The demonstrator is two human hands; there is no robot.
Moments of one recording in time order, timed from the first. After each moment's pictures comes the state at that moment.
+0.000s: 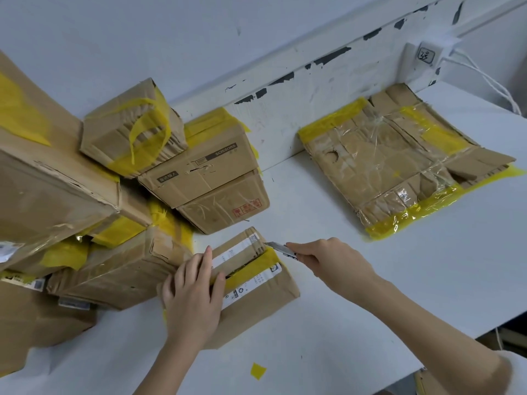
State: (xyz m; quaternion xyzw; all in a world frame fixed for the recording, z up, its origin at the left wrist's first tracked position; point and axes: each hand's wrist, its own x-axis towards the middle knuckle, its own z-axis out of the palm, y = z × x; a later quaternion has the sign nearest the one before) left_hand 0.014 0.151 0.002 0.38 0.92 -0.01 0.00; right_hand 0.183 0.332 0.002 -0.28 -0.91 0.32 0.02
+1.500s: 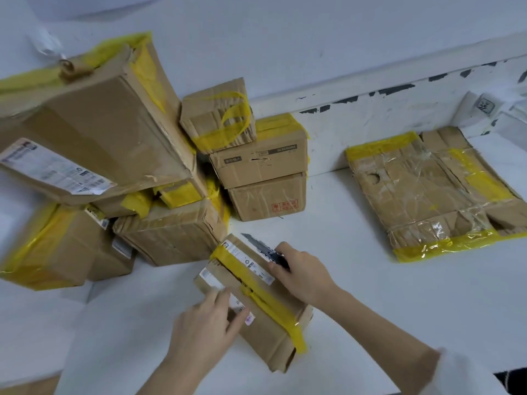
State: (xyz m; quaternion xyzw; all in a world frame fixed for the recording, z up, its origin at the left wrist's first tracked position) left_hand 0.057 0.077 0.039 0.44 0.90 -0.04 -0.01; right_hand 0.128 0.259 0.026 -0.22 -0.90 0.38 -0.02
